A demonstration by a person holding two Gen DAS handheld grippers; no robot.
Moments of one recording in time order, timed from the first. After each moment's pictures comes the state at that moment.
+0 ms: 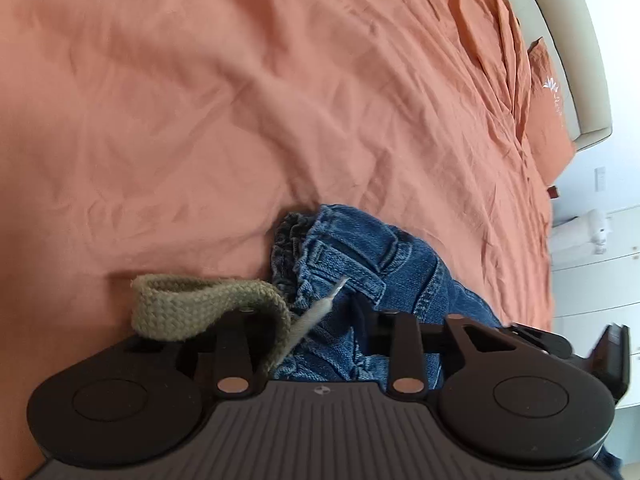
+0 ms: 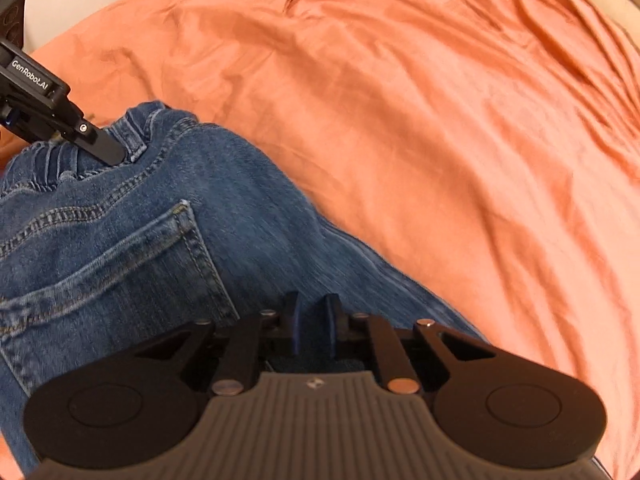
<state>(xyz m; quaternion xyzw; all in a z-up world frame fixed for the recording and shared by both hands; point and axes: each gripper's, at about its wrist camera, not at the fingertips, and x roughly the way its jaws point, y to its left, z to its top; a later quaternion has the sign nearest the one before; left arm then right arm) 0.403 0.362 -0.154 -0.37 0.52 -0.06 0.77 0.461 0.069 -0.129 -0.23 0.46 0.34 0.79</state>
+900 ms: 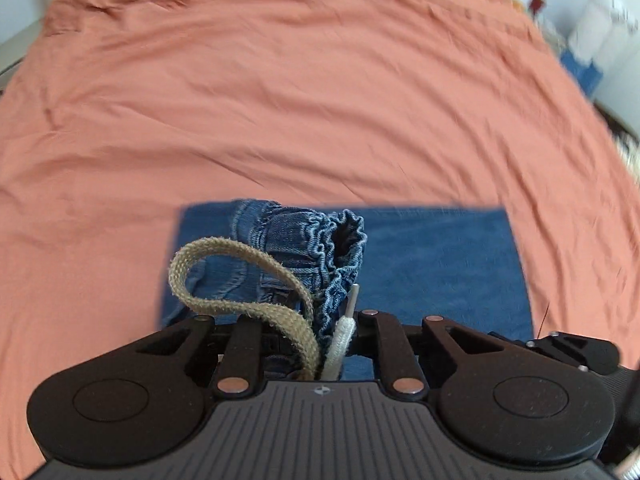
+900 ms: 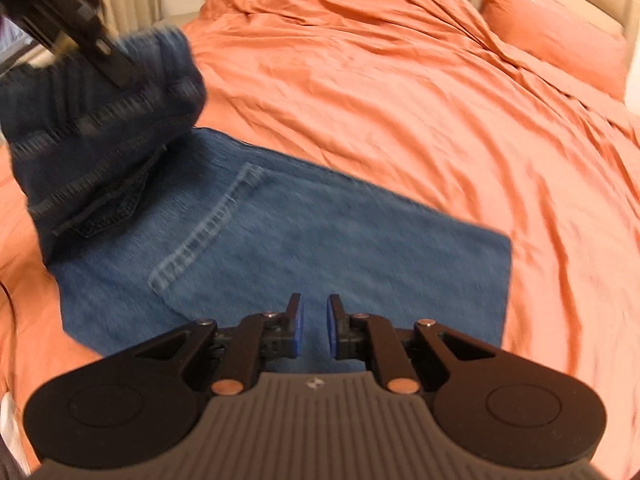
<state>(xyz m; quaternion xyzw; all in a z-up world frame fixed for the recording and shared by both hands) 0.420 -0.045 -0.016 -0.02 0.59 -0.06 0.80 0.347 -0.263 -0.071 -0.09 0.44 0.25 0.86</state>
